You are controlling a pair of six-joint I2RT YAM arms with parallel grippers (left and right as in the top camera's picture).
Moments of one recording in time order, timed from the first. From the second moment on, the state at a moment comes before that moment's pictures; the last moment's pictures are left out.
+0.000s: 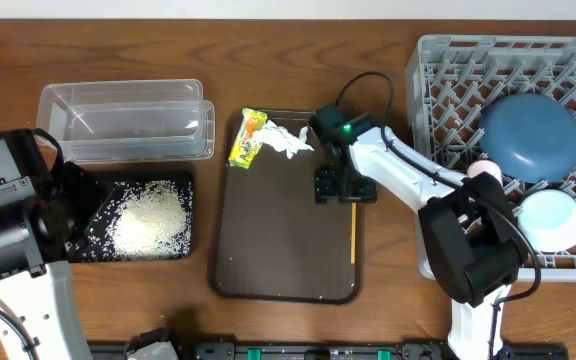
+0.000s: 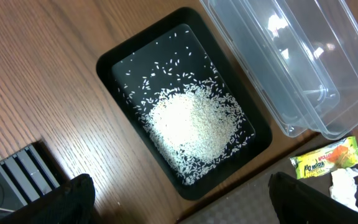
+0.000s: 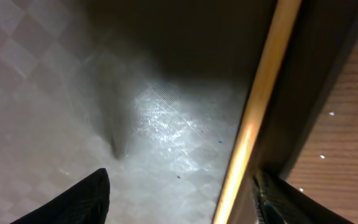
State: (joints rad) left arm 0.37 1.12 1.40 -1.39 -0.14 -0.66; right arm 0.56 2.06 1.44 -0.99 -0.06 0.57
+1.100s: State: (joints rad) left arm 0.37 1.12 1.40 -1.39 -0.14 -0.66; right arm 0.33 1.98 1.74 -1.23 -0.07 0.32
